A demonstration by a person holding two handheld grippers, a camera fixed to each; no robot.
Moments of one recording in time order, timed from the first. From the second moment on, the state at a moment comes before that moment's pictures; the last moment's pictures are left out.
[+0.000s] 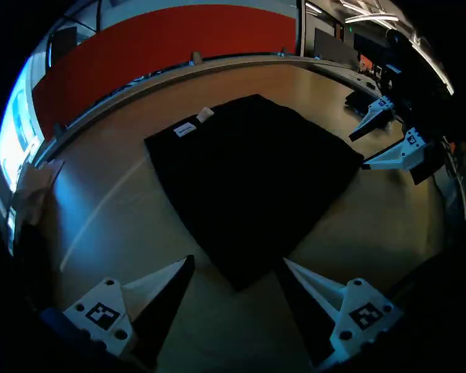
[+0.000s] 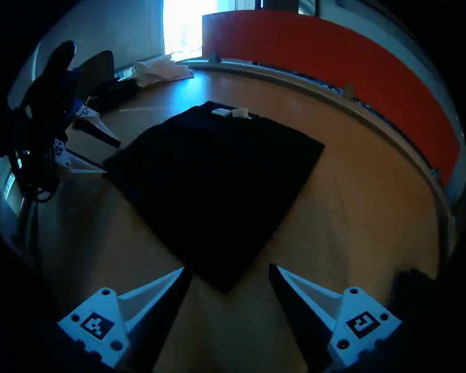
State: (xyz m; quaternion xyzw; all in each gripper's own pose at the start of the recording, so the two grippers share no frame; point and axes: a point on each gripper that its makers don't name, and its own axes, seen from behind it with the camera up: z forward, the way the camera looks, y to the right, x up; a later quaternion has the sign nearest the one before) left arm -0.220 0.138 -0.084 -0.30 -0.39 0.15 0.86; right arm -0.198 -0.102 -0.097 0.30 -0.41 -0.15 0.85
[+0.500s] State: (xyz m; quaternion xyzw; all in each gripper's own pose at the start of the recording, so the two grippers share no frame) left arm -0.221 0.140 -0.086 -0.31 -0.39 0.14 0.86; right arm -0.202 -0.102 -0.096 0.31 -0.41 -0.15 0.85
